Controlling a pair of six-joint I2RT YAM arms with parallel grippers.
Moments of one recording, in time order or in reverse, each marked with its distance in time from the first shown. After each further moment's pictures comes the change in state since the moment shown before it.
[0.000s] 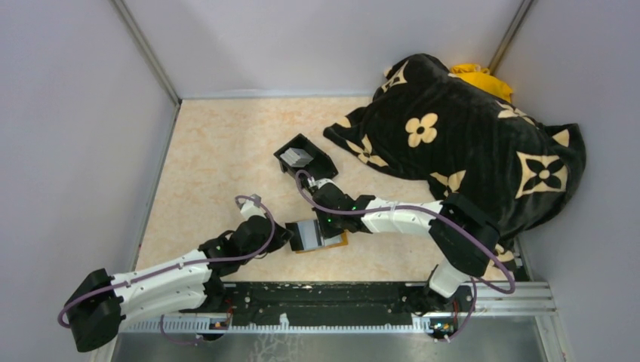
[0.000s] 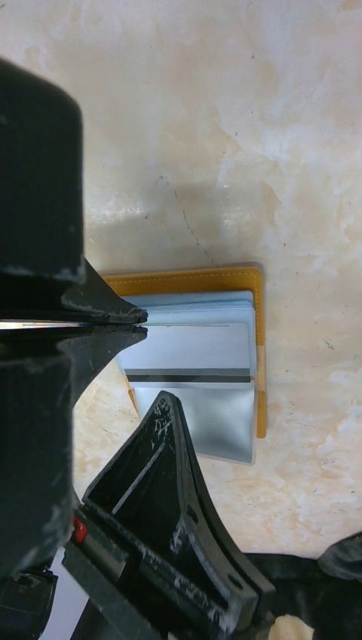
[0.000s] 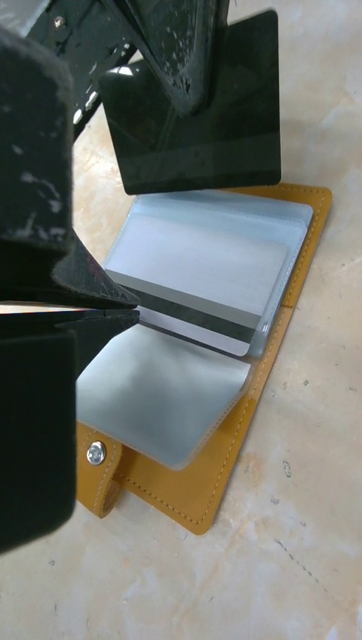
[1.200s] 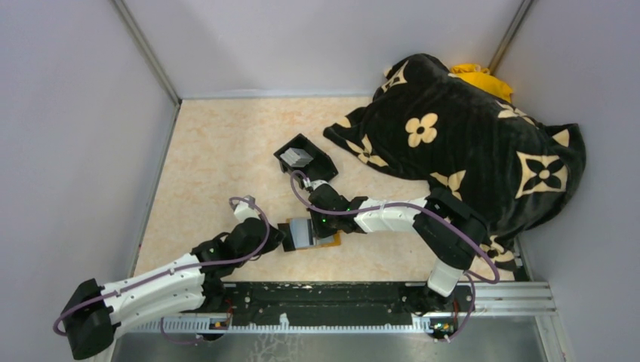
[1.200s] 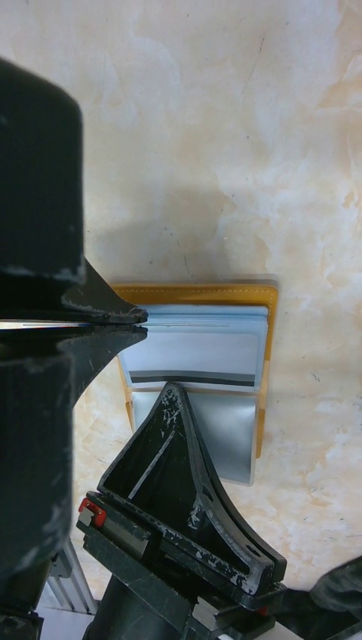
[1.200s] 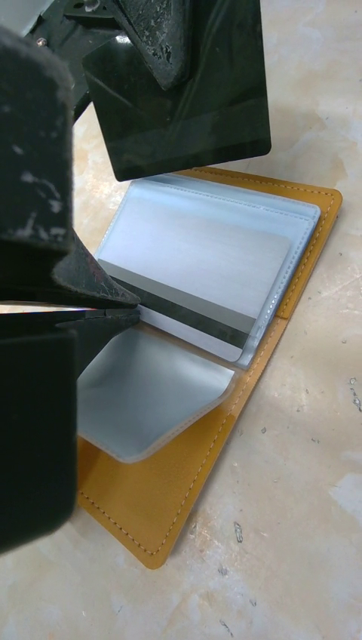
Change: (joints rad) left arm 0.000 -0.103 0.002 -0.135 -0.060 0.043; right arm 0.000 0.109 0.000 0.132 -0.054 0.024
